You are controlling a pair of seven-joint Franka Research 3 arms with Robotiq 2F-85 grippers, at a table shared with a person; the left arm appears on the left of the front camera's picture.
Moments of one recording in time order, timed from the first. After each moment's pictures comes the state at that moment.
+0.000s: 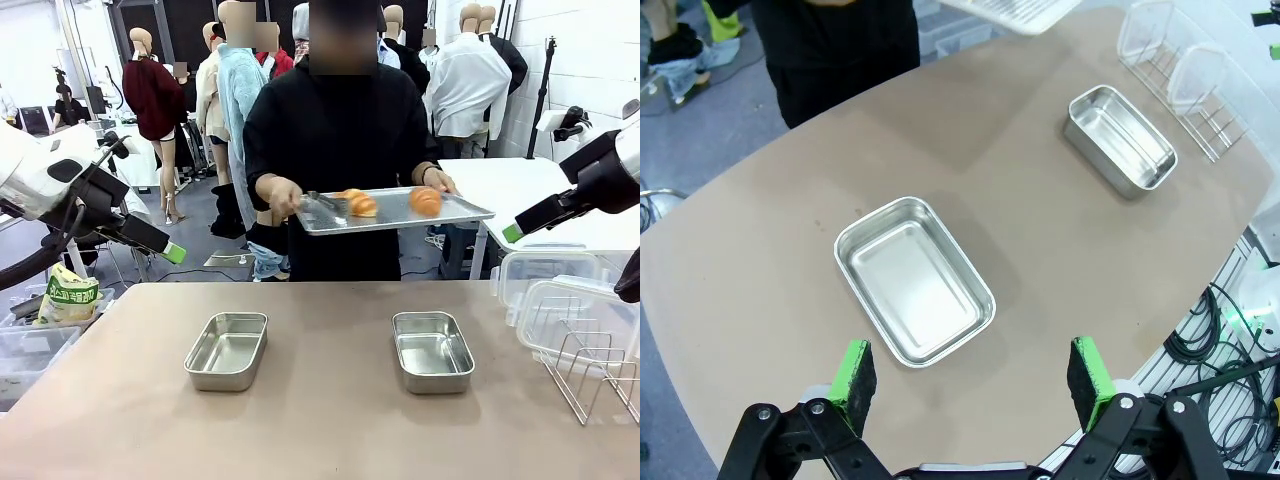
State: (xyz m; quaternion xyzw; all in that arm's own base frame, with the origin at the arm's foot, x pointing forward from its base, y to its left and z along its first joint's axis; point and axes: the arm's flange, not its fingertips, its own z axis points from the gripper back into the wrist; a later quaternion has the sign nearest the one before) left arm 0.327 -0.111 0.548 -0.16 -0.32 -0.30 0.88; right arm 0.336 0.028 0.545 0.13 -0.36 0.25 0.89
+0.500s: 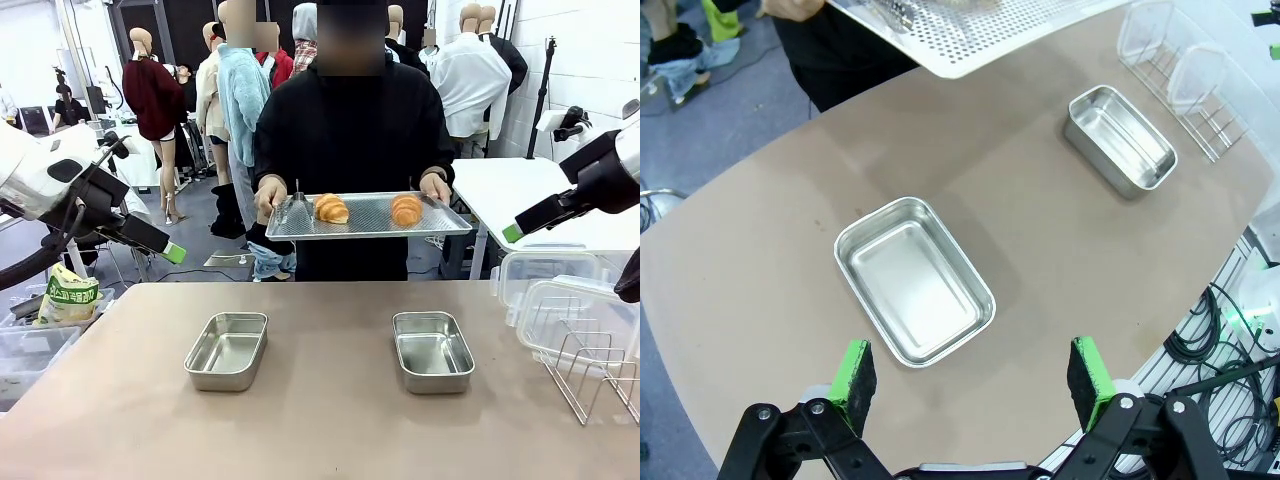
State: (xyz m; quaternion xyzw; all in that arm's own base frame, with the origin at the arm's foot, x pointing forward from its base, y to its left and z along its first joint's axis) left arm 0.327 -0.111 0.548 -0.16 -0.32 -0.30 0.88; right arm 0.336 0.028 0.545 0.13 -0.36 0.25 0.89
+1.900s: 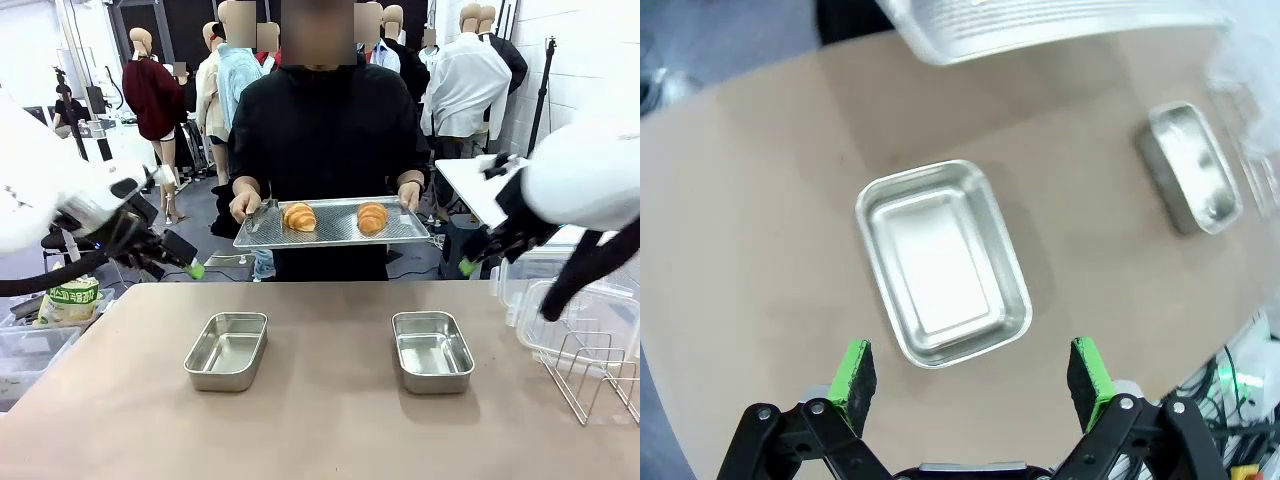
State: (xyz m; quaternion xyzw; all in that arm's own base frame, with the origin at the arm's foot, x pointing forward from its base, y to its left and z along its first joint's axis) left arm 0.386 -0.124 0.491 -0.14 -0.24 -0.16 0.95; right arm 0.383 0.107 0.489 0.08 -0.24 0.19 0.95
